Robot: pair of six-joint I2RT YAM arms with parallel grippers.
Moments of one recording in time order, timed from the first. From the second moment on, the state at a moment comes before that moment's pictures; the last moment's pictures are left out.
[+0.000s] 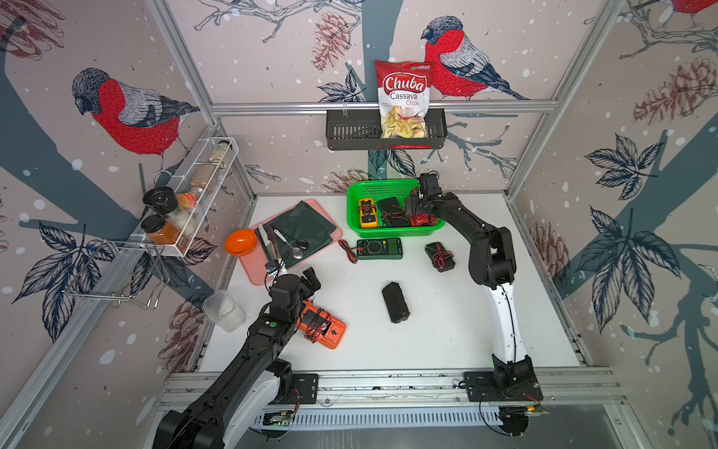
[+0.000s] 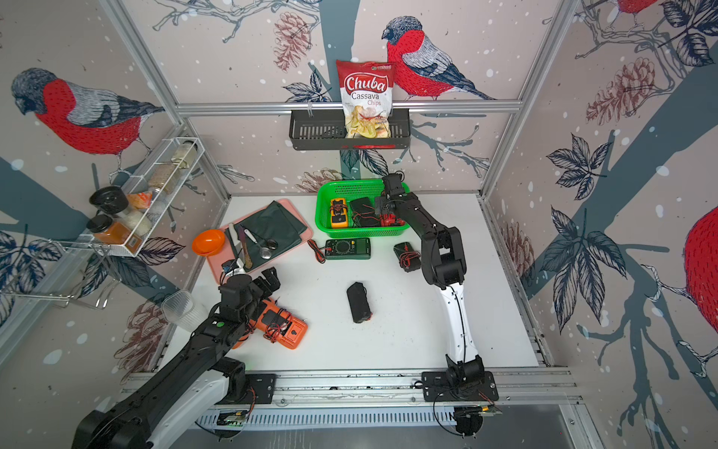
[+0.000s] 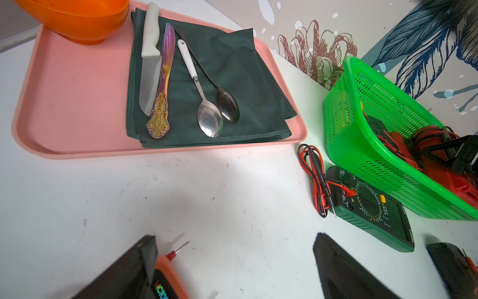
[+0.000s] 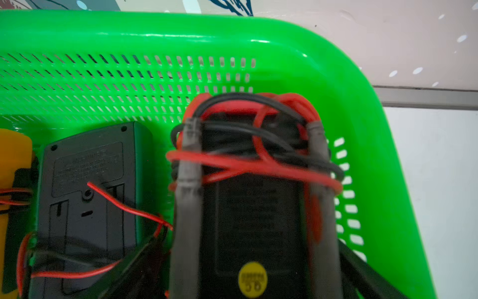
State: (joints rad) left arm -0.26 0.80 0.29 -0.02 -0.26 -0.65; right arm 0.37 2.41 2.09 -0.51 0.20 0.15
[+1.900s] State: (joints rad) left arm -0.44 0.70 0.47 -0.86 -0.29 -1.17; right arm 0.58 1.63 1.13 -0.13 0.25 0.23
